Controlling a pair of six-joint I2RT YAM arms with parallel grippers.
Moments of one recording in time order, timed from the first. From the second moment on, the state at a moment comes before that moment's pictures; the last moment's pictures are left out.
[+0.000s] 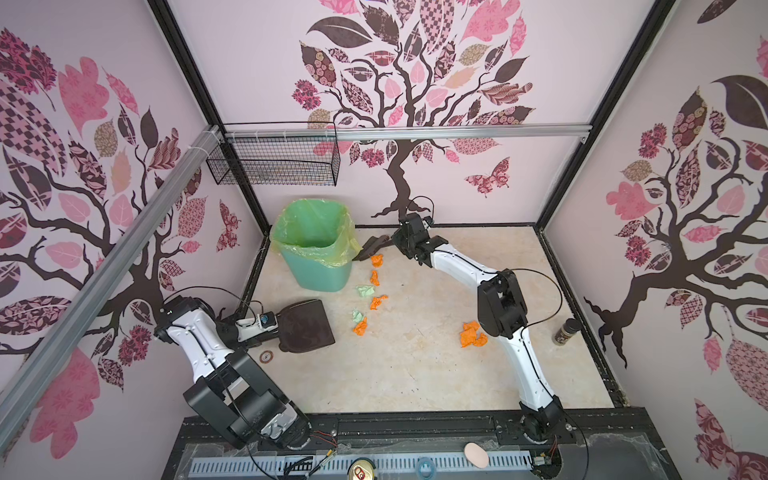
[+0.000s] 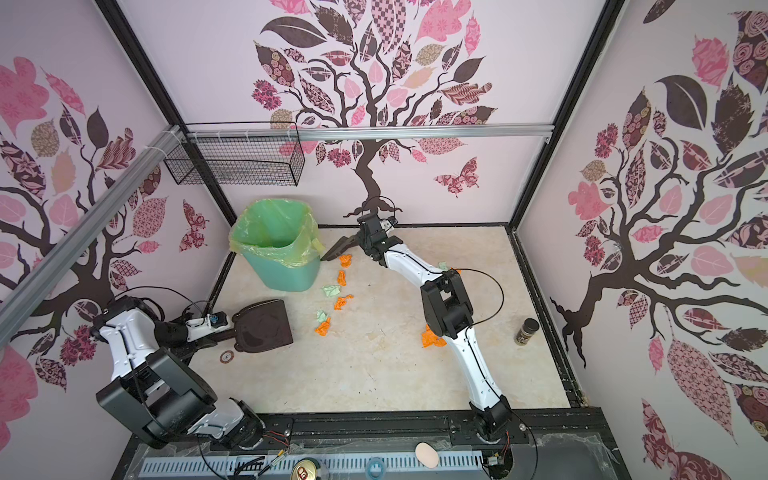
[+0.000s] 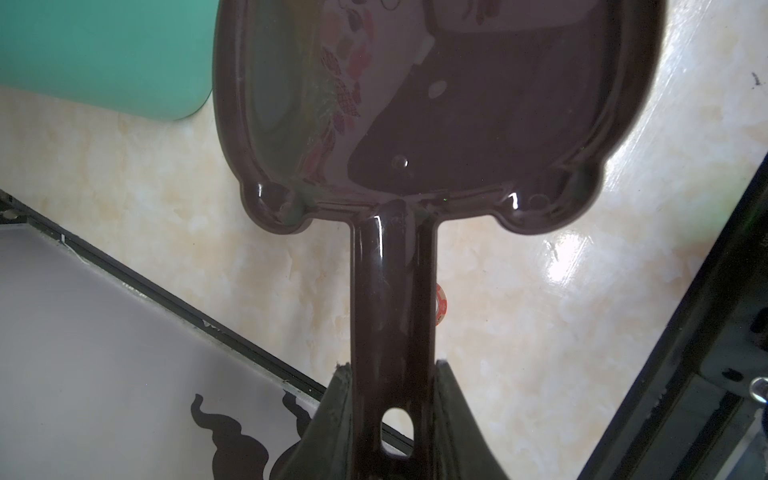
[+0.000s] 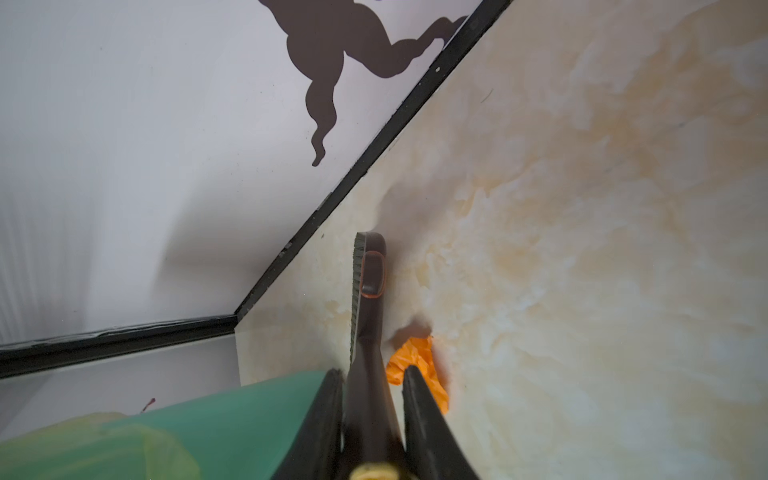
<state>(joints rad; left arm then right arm) 0.84 1.37 1.11 -1.25 0.41 2.09 0.58 2.33 2.01 -0.28 0.17 1.20</state>
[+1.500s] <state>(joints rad) 0.51 1.40 0.90 -0.91 0.23 1.96 0.65 2.24 2.50 -1.33 0.53 -0.05</state>
